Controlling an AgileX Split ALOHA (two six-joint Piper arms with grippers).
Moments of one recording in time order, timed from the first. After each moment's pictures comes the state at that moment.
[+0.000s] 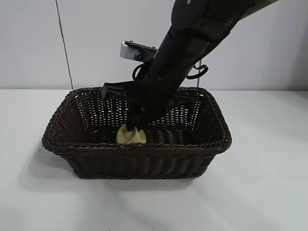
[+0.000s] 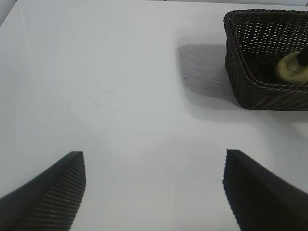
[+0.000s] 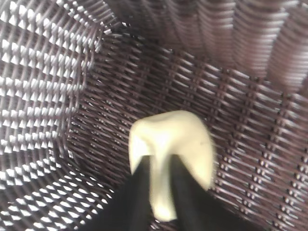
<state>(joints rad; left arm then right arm) -0.05 -0.01 -0.48 -0.02 1.13 0.02 0.57 2.03 -1.65 0.23 0.85 0.01</state>
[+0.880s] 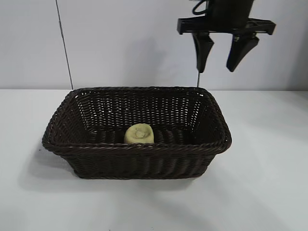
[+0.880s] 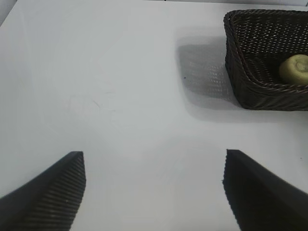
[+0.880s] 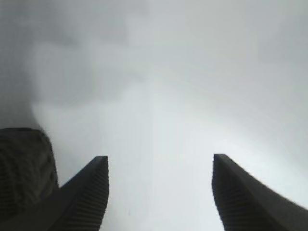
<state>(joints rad) -0.05 -0.01 -0.48 -0.02 1.13 0.02 0.09 2.02 -1.87 -0.06 1.23 0.15</state>
